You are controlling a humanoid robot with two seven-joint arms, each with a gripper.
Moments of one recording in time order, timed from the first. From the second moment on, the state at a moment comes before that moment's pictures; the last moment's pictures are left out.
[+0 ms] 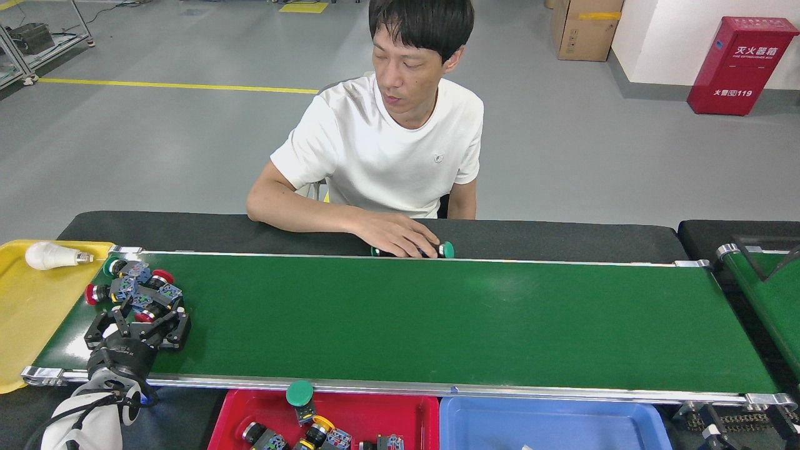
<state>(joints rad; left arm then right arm) -0.49 0.30 0.06 -0.61 -1.60 -0.25 0.27 0.47 -0.39 -0.25 -1.70 0.93 -0.26 -0.16</state>
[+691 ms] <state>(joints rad) 0.30 0.28 0.09 -1.68 -1.46 -0.53 0.27 0.42 -0.33 -0.27 -1.75 0.97 -0.12 -0.16</state>
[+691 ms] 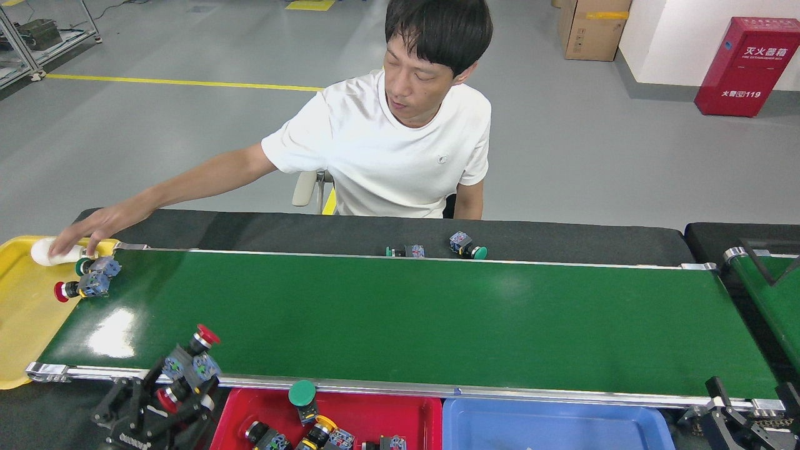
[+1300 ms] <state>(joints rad) 0.34 0.22 -0.03 -1.71 -1.62 -0.55 0.30 0.44 -0.32 -0.27 -1.75 0.98 -0.12 -0.16</state>
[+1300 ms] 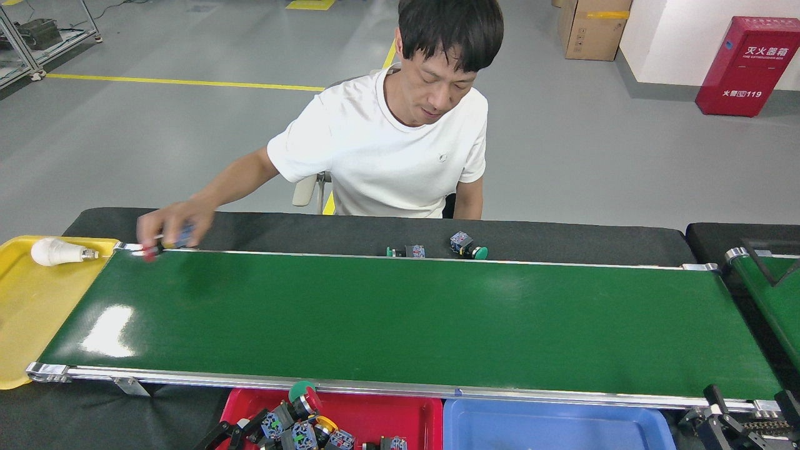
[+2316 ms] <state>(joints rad) 0.27 0.05 0.35 -1.65 -1.36 -0.45 0.03 0.44 -0.29 -0.27 -1.76 0.98 -0.11 -0.15</state>
